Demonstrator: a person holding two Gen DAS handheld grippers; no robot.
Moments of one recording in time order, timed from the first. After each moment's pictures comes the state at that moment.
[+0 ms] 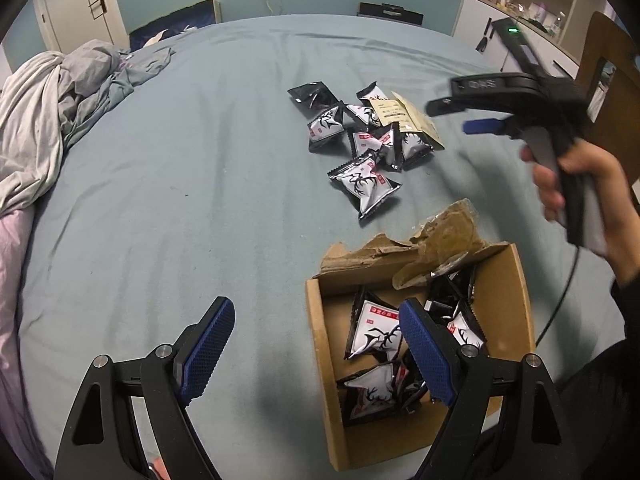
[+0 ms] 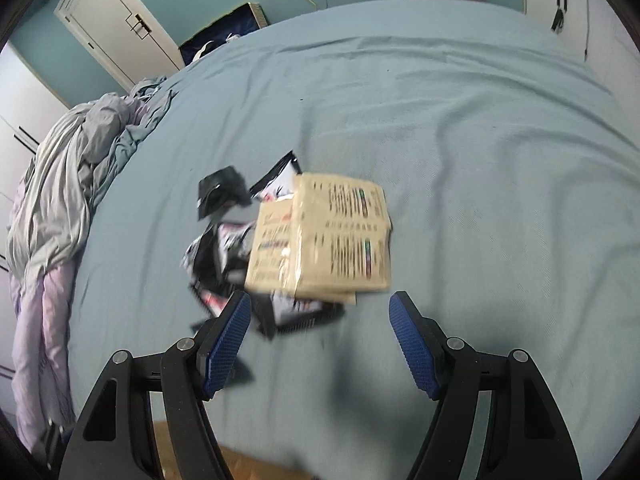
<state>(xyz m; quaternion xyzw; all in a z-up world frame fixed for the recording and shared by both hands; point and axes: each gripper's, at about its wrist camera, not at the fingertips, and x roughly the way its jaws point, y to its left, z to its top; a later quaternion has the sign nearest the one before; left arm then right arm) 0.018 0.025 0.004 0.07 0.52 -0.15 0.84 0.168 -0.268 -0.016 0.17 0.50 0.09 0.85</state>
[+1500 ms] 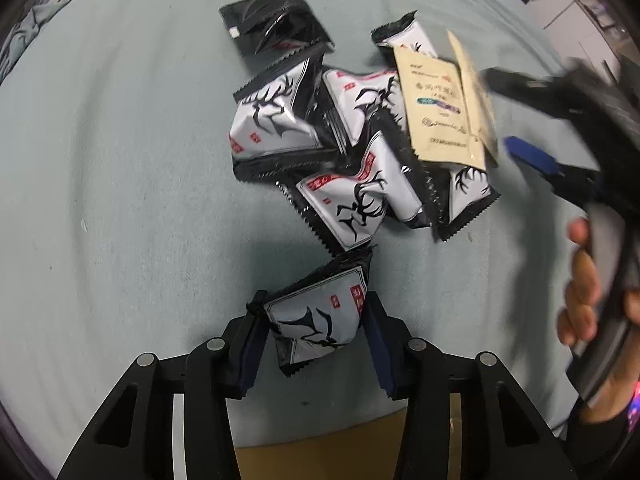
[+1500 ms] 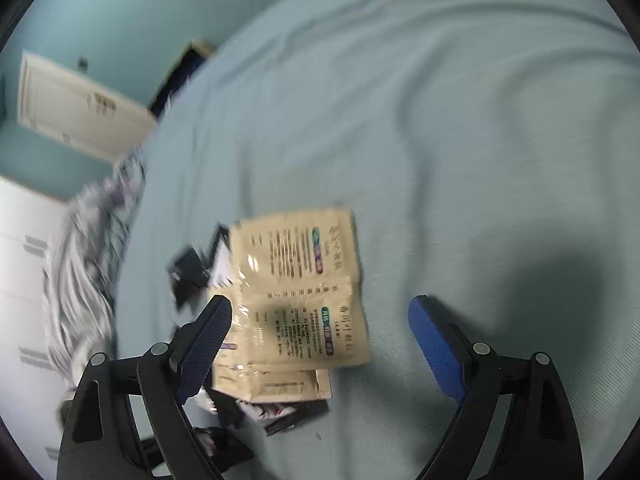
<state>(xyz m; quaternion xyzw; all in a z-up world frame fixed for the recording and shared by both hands) 0.180 -0.049 -0.089 0.02 0.68 -0.16 0.71 0.211 -0.312 -0.072 0.33 0.50 0.06 0.80</state>
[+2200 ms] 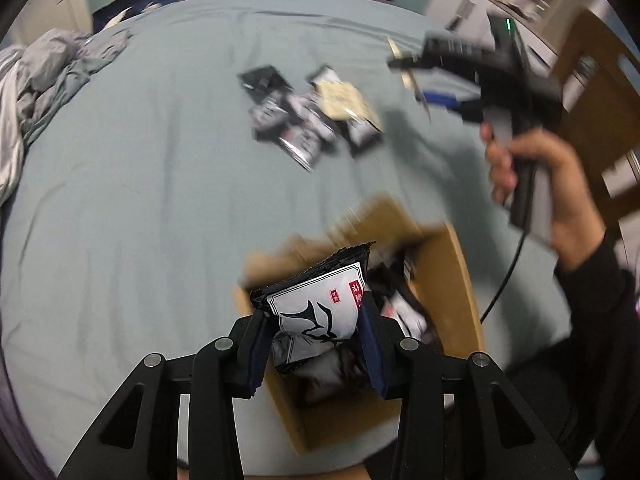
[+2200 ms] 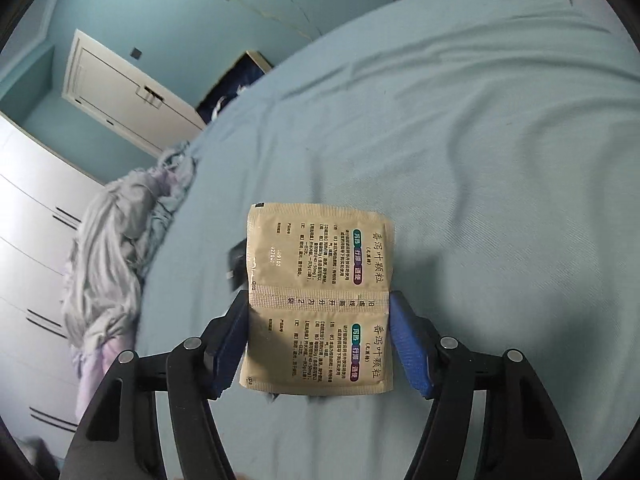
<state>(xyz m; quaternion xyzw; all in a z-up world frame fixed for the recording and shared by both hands) 0.025 -0.005 0.002 0.05 0.57 -0.22 0.79 0.148 -0.316 -0.027 0.32 0.42 0.12 0.84</state>
